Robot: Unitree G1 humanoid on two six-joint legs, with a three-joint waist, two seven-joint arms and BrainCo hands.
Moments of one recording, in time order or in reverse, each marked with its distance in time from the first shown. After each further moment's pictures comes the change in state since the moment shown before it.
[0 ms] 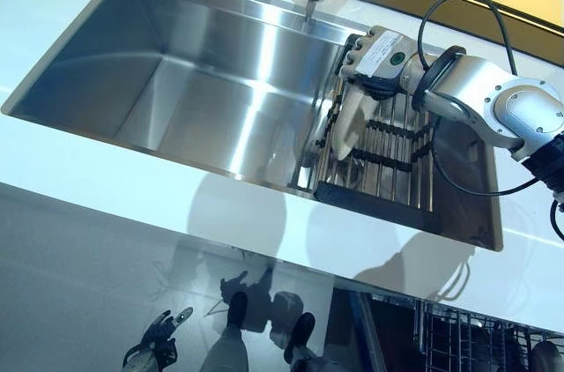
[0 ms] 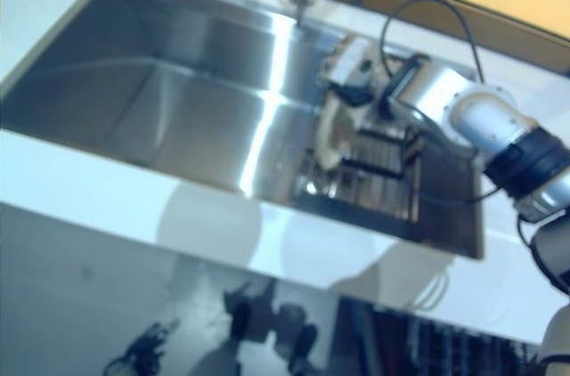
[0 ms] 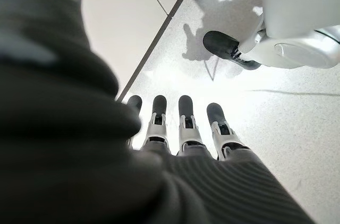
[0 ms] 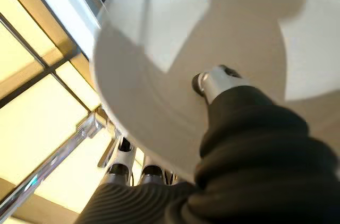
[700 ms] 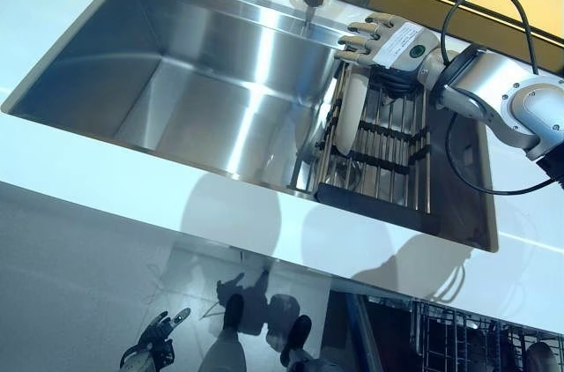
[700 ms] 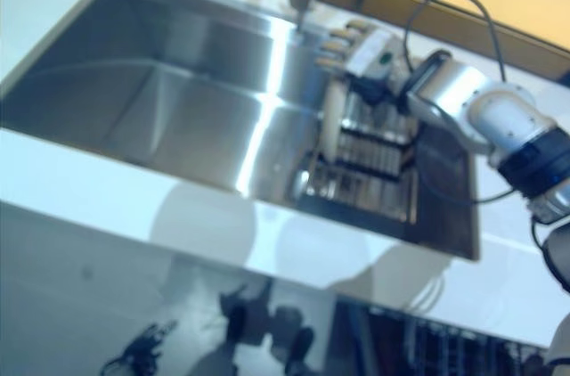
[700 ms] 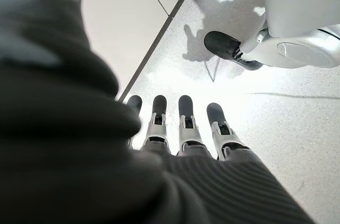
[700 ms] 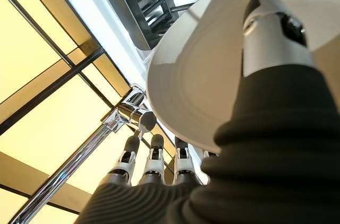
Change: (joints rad) left arm 0.001 0.017 0.000 0.004 0.003 0.001 0.001; right arm 0.008 -0.039 -0.001 0.040 0.073 0.000 -0.118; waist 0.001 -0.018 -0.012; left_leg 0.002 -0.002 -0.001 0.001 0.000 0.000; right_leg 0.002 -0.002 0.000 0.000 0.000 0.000
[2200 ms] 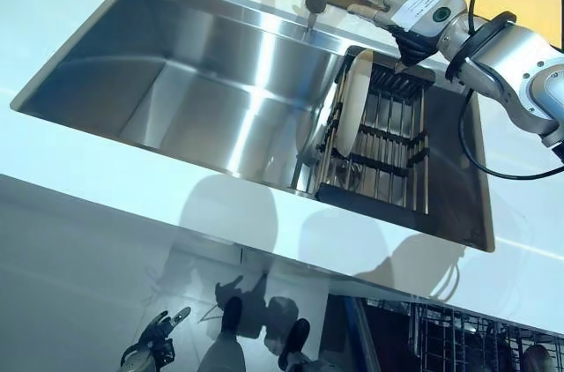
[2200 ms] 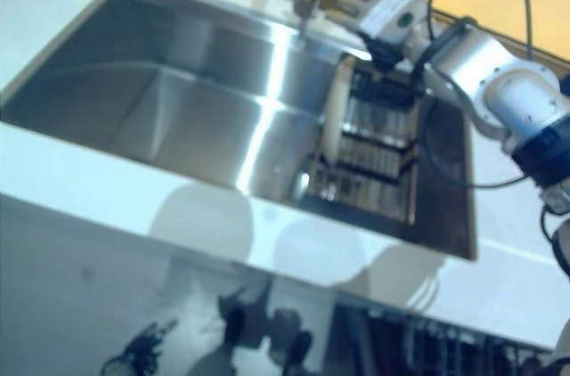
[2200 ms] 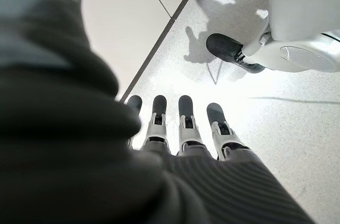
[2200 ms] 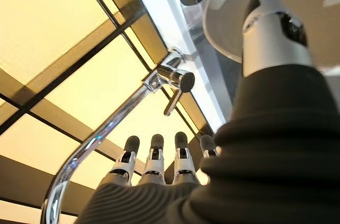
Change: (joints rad) left arm -0.007 0.001 0.000 0.003 0.002 0.012 0.008; right arm -0.062 -0.023 -0.012 0.004 0.001 0.066 -0.061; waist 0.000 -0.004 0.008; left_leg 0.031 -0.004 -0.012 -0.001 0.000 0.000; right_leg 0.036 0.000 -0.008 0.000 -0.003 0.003
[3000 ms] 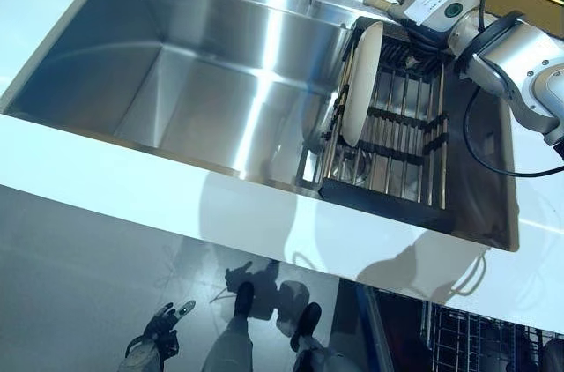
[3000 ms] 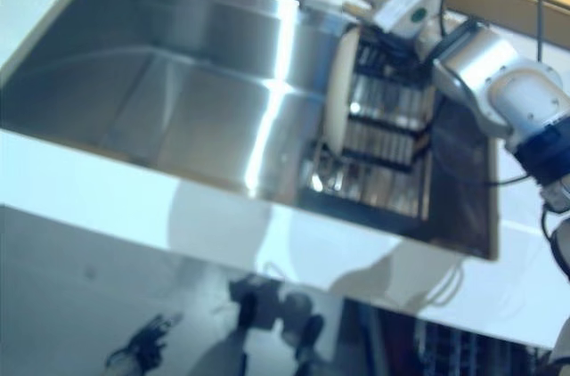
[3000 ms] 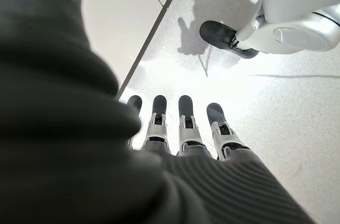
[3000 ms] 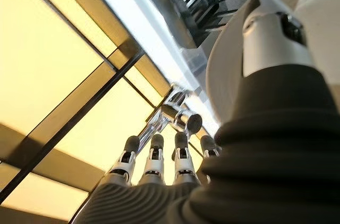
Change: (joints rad) left arm -0.032 0.001 -0.029 -0.008 -0.001 -0.001 0.002; right arm 0.000 -0.002 -0.001 0.081 -0.029 0.039 -0.036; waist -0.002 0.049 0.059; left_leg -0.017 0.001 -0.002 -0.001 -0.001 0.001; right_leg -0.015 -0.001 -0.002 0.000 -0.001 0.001
